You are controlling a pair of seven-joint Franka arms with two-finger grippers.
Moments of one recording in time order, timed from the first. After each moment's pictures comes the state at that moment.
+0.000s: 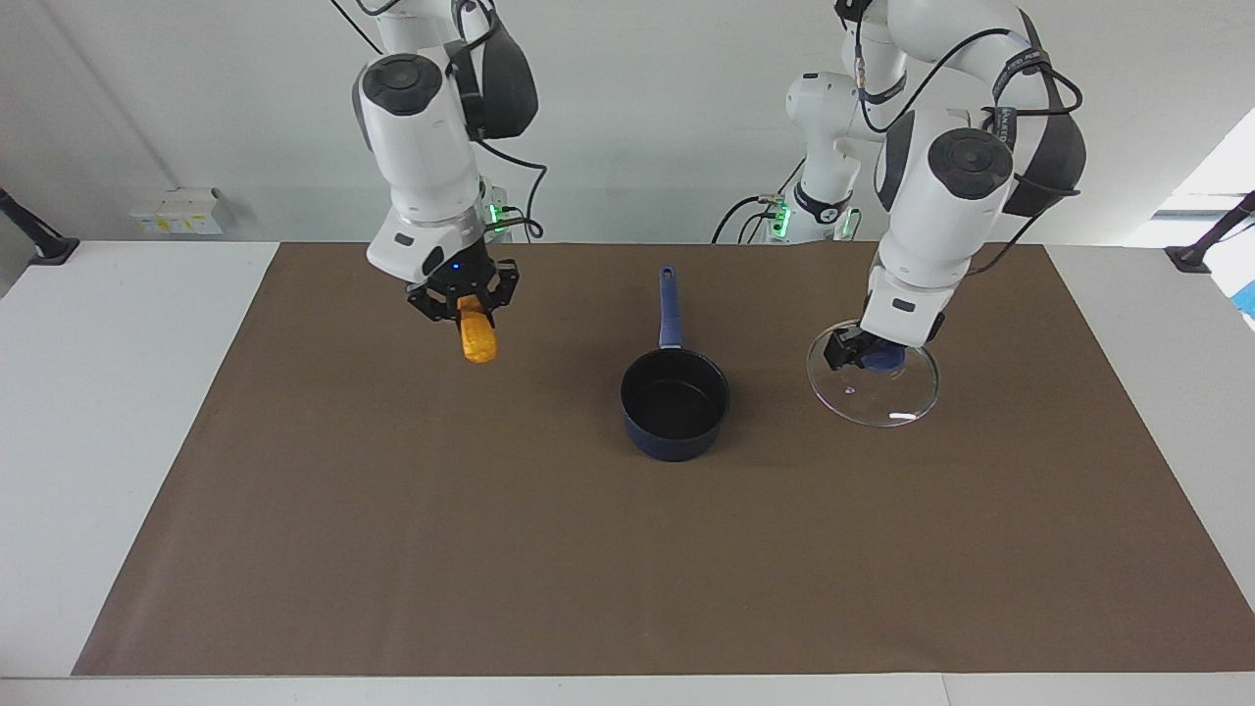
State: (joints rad) left arm -0.32 0.20 0.07 -1.58 0.07 1.71 -0.47; right arm 0.31 0.08 0.02 -1.73 0.03 1.83 0.10
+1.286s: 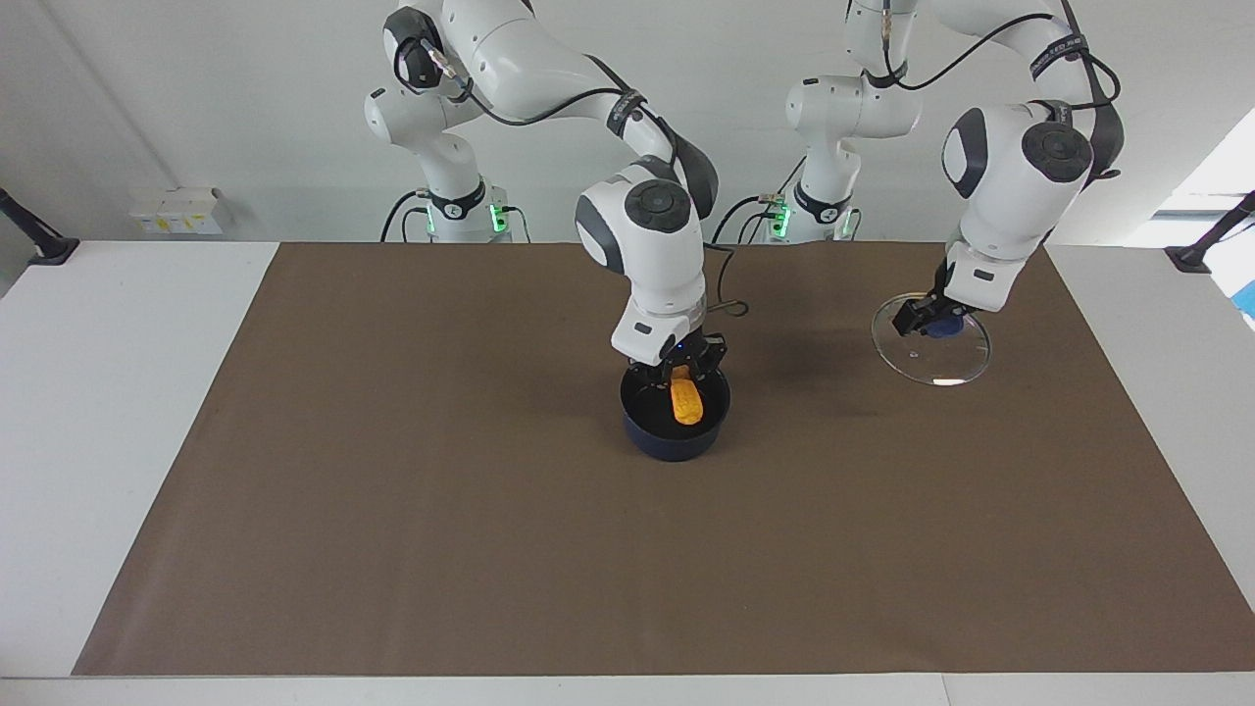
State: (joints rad) left arm -0.12 -0.08 0.07 -2.09 0.07 1.94 -0.41; right arm 0.58 0.53 0.03 -1.41 0.09 2.05 0.41
